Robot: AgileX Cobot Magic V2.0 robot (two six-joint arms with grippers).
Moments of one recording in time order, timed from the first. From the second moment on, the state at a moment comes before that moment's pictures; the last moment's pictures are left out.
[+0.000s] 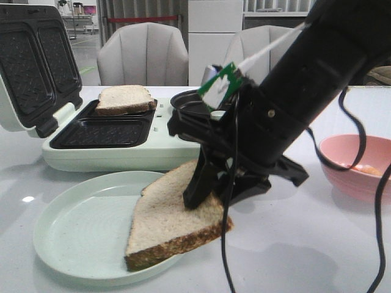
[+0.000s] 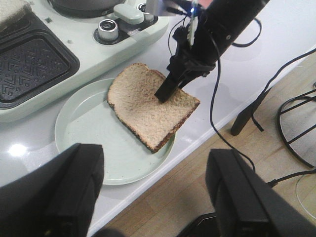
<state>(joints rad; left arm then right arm) -0.71 0.65 -0.73 -0.13 0.78 0.02 0.48 1.76 -1.00 0.85 0.55 -0.35</state>
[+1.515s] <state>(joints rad) -0.71 0.65 -0.73 -0.13 0.78 0.02 0.53 2.22 -1.83 0.98 0.55 -0.35</state>
